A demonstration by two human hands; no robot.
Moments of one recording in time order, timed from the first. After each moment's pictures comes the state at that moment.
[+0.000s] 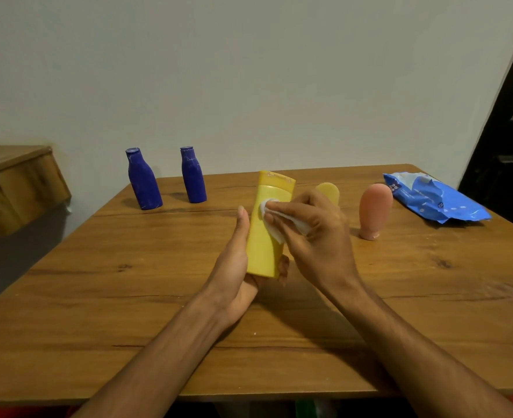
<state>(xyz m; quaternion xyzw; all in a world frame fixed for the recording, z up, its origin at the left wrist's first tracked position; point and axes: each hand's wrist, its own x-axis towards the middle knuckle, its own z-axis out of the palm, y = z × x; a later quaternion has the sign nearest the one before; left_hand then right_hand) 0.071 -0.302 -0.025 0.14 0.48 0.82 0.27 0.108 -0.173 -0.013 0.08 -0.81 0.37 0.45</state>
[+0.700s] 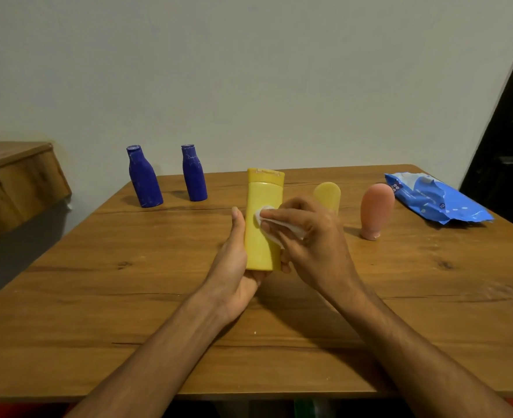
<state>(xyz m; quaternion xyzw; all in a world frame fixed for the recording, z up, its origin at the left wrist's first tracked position) 0.069 -0.303 -0.022 0.07 0.47 0.85 0.25 0.106 -0.174 -0.015 0.12 -0.83 0.35 0.41</state>
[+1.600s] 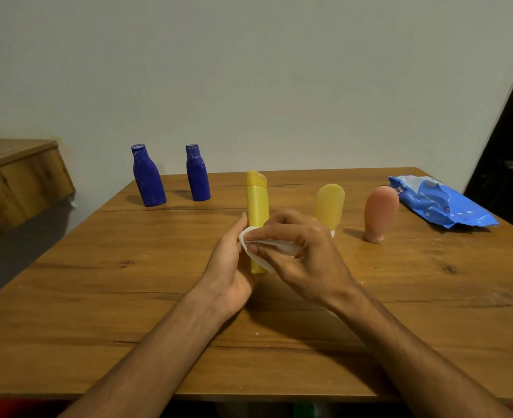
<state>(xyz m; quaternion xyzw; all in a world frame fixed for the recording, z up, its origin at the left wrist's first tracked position) 0.059 -0.308 -0.022 0.02 0.45 0.85 0.27 0.111 -0.182 -0.017 0.18 -0.85 0.37 0.32</state>
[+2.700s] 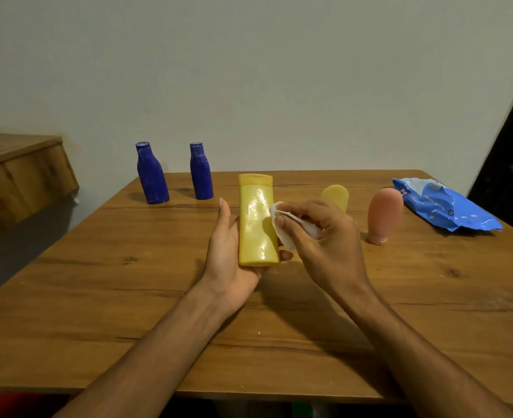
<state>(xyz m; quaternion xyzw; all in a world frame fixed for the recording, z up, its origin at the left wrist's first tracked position) 0.062 -0.312 -0.014 0.10 0.41 0.87 0.27 0.115 -0.179 -0.009 0.04 -0.81 0.43 0.40</state>
